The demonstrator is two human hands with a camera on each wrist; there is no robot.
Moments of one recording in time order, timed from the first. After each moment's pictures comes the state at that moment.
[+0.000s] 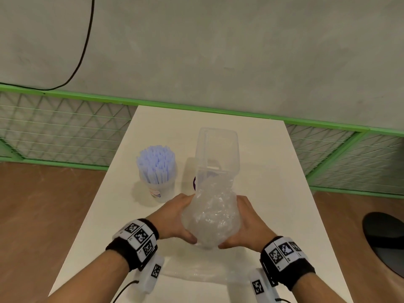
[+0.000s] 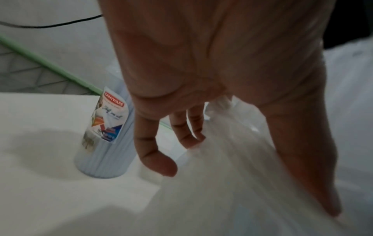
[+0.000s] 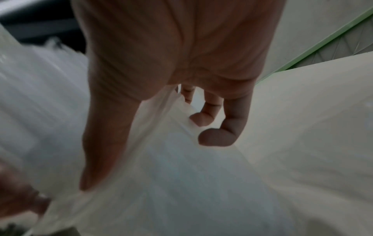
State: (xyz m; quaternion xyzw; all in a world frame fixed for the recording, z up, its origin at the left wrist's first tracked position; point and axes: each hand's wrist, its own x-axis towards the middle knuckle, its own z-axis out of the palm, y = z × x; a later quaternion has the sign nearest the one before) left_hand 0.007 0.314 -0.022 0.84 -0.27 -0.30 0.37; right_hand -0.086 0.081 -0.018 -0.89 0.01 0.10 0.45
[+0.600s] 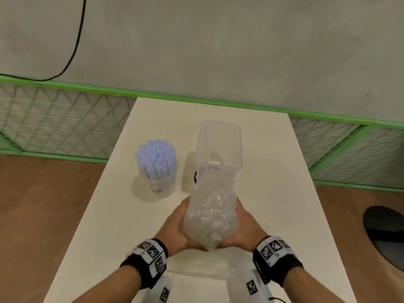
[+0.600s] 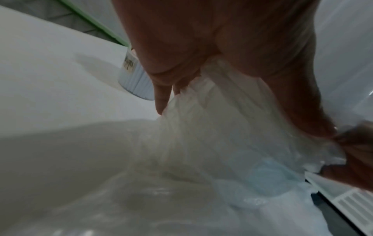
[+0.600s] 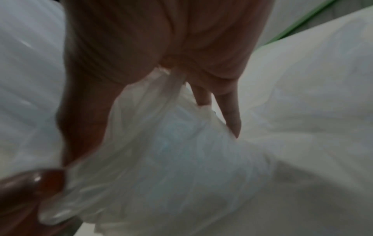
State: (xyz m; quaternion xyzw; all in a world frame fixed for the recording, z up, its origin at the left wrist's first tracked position) left_hand -0.036 0.311 -0.048 0.83 -0.26 -0.24 0.42; right_hand -0.086 0.092 -0.044 -0.85 0.07 0.15 0.50
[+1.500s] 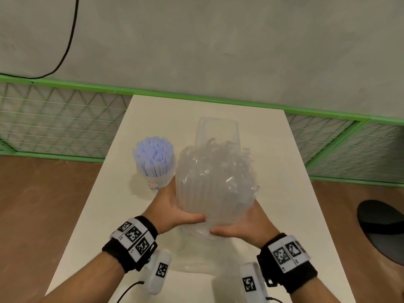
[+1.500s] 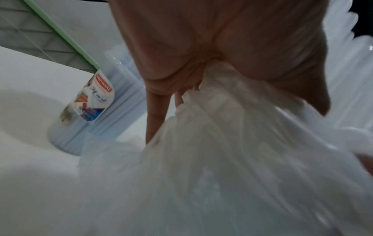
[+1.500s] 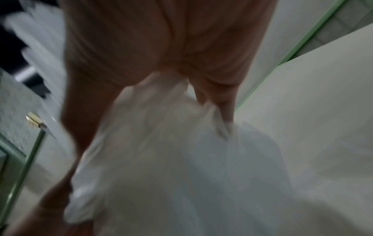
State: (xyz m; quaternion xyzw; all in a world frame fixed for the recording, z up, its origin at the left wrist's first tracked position) left_hand -0.007 0.313 0.005 0.75 -0.21 -0.20 0.60; right_hand -0.094 0.104 0.007 -0.81 0.06 0.03 0.58
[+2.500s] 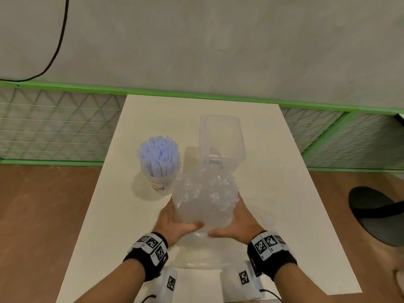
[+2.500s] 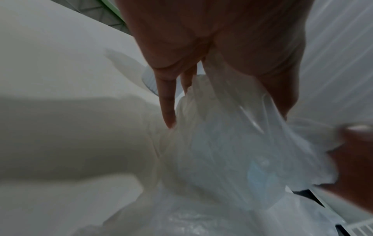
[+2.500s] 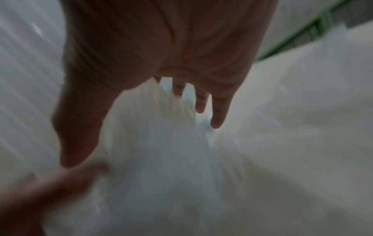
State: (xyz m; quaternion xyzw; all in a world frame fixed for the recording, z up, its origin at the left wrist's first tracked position) left_hand -0.020 0.331 -0.080 0.77 -0.05 -0.24 0.59; right_hand -0.092 0.129 -0.048 -0.83 0.13 0.08 0.53
